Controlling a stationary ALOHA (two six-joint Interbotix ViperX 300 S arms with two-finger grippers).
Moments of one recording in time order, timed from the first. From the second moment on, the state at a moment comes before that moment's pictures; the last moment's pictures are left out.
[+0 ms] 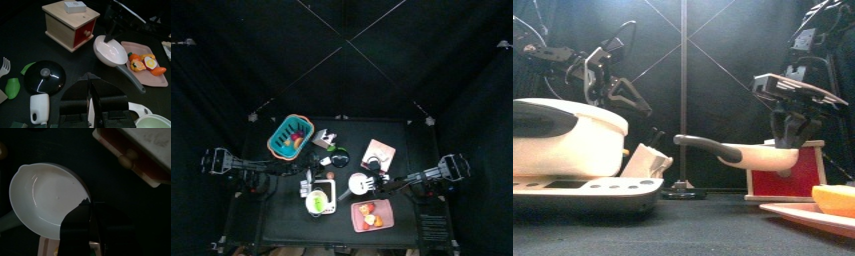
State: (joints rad) left arm 0.09 -0.29 1.01 -0.22 -0.42 0.00; right arm 0.19 -0.14 0.74 -0.55 0.78 1.87
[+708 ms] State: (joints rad) left arm 0.09 -0.28 1.01 -0.22 -0.42 0.00; right arm 0.16 -0.02 0.71 -0.55 0.75 1.86
